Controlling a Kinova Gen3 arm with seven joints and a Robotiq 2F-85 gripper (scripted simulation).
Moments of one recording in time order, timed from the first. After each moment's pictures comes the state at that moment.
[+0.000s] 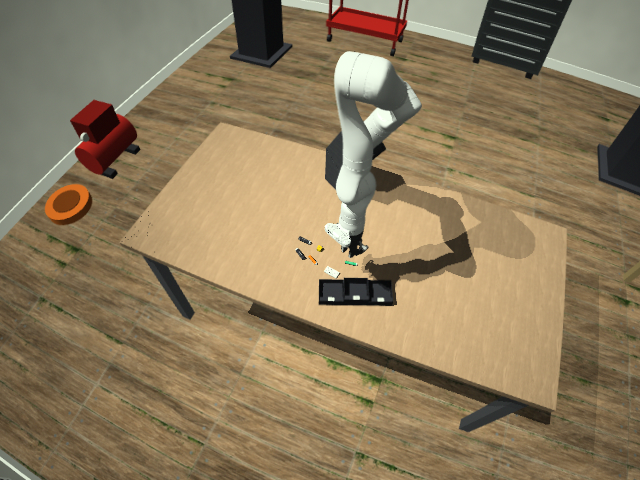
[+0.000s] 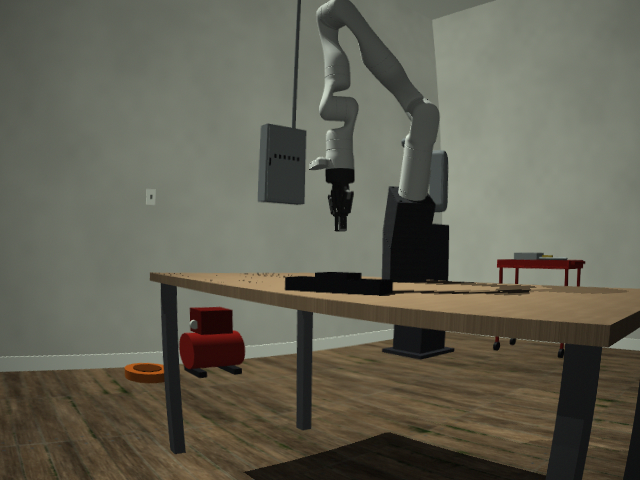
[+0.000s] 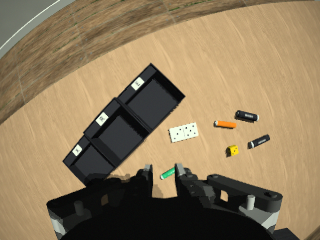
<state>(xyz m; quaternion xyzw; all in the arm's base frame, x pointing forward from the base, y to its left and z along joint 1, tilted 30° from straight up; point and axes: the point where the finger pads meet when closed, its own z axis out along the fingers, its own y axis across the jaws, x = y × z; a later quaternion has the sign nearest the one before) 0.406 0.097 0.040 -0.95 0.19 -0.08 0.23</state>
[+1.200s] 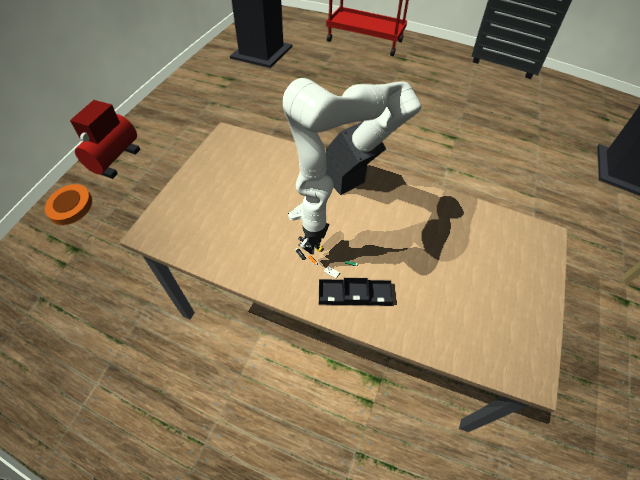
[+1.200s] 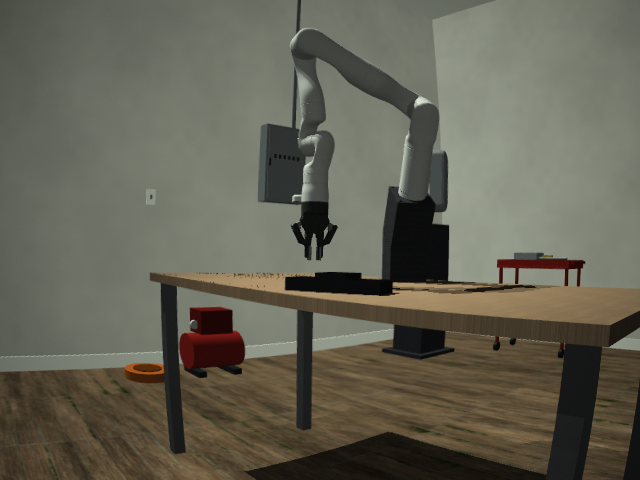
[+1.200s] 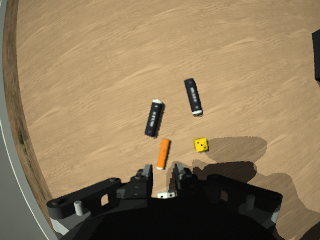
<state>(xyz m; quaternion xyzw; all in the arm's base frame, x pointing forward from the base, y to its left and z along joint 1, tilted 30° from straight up) 0.418 0.016 -0.082 -0.56 0.79 0.09 0.25</state>
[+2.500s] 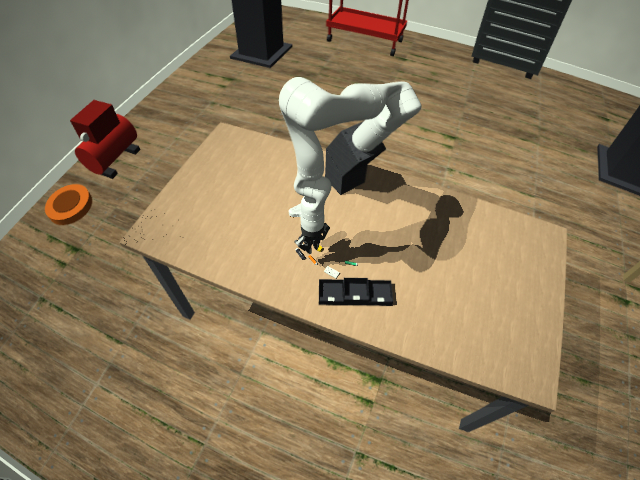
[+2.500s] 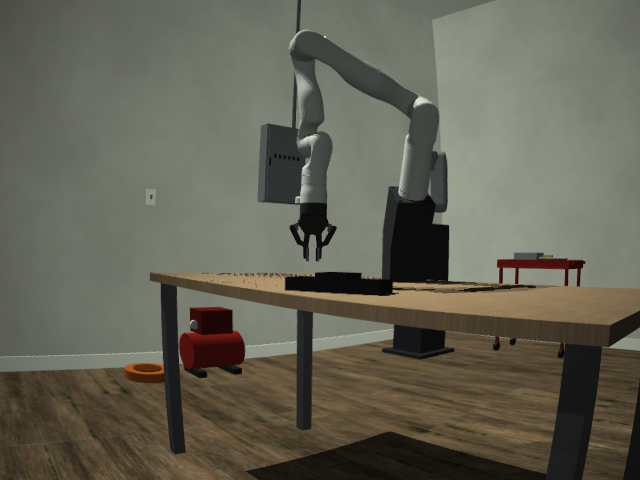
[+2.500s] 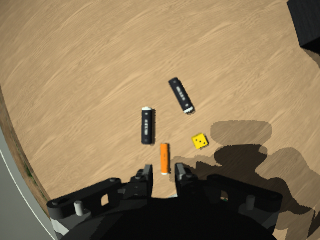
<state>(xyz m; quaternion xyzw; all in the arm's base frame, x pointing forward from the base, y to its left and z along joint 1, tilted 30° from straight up) 0.419 0.012 -0.088 -0.47 0.85 0.12 0.23</state>
